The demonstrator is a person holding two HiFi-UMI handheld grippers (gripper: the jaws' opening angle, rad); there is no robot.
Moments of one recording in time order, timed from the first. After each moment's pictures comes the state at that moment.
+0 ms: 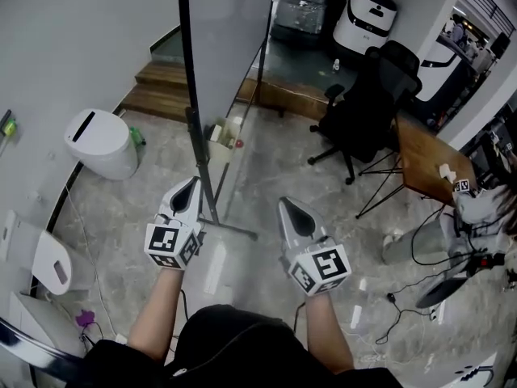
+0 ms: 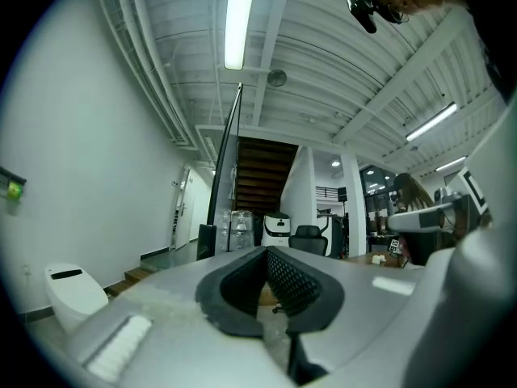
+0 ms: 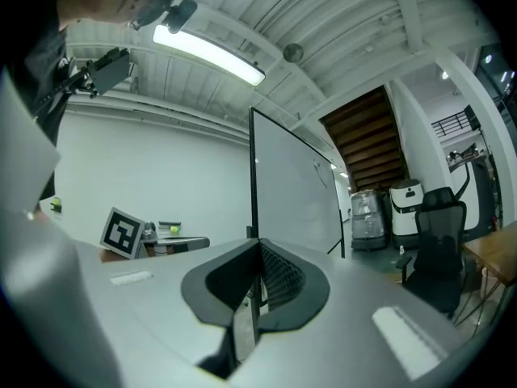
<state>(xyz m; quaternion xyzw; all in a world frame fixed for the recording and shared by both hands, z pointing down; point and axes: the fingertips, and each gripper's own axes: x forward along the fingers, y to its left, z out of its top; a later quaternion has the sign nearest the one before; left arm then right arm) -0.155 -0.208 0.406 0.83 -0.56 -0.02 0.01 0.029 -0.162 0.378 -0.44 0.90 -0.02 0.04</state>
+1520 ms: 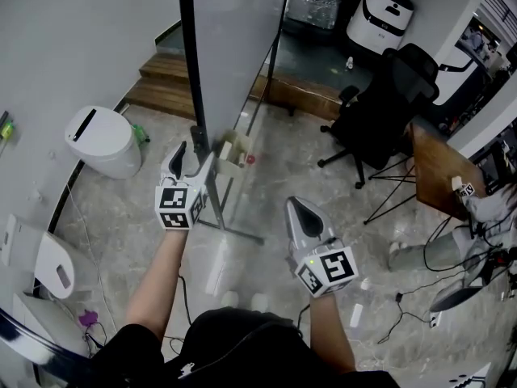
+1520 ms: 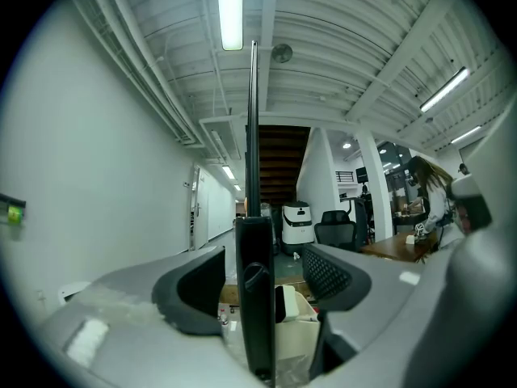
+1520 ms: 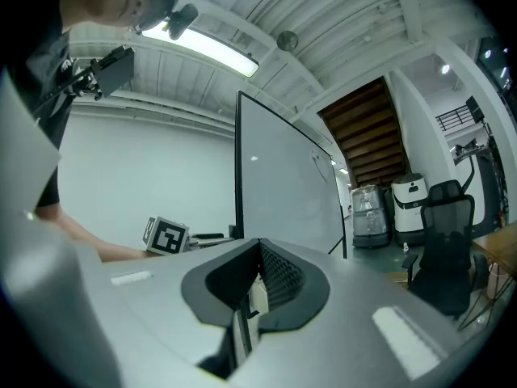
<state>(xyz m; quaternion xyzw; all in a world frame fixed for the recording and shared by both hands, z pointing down) -0.211 -0.383 0.425 0.80 -0.60 0.02 -0.01 0.005 -0.259 0.388 -0.44 0.90 -0.03 0.03</state>
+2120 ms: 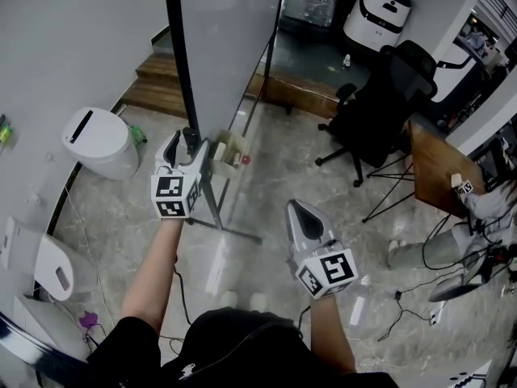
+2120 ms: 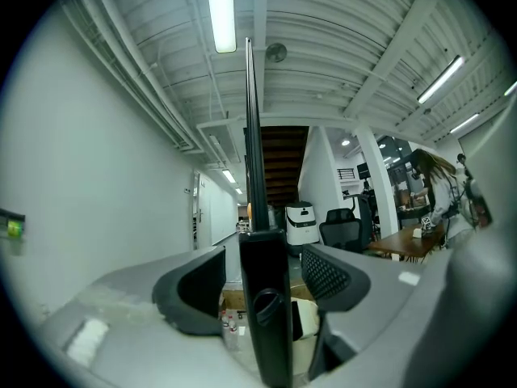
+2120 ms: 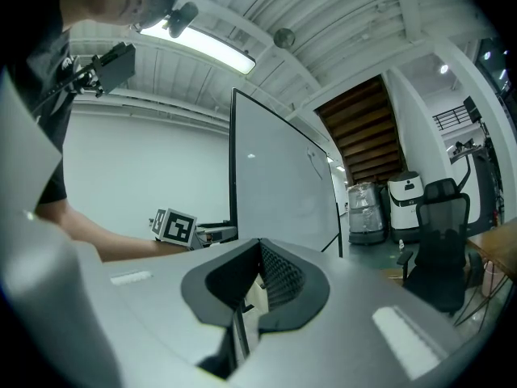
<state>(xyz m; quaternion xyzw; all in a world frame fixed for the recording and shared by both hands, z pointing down) -0.212 -0.410 0.410 0.79 -0.61 0.03 -0.04 0.021 -0.260 0.397 -0.45 0.89 -0.04 0.02</state>
